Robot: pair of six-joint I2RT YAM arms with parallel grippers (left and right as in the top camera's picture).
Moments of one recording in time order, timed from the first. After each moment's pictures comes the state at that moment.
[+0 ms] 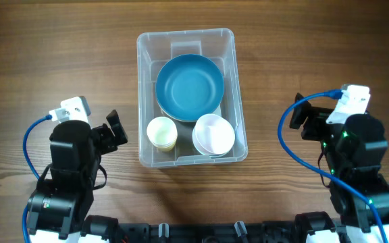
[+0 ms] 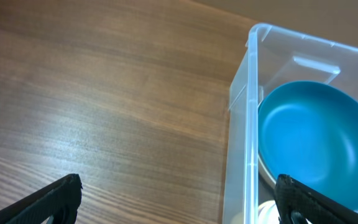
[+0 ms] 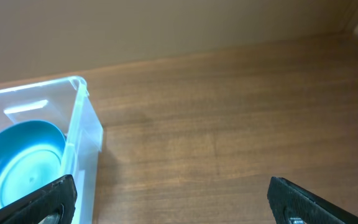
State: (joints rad) left arm -0.16 0.72 0.79 -0.72 -0.24 -0.37; right arm 0.10 0.73 0.81 -0.55 0.14 0.17
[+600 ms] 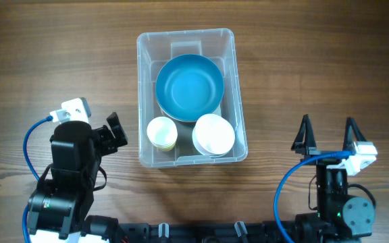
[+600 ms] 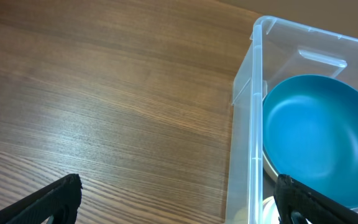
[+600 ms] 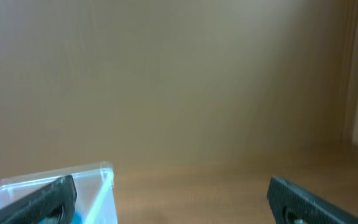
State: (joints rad) left arm -0.16 0.72 0.79 -0.74 -0.24 -0.37; right arm 0.10 0.04 0.22 0.01 0.14 0.13
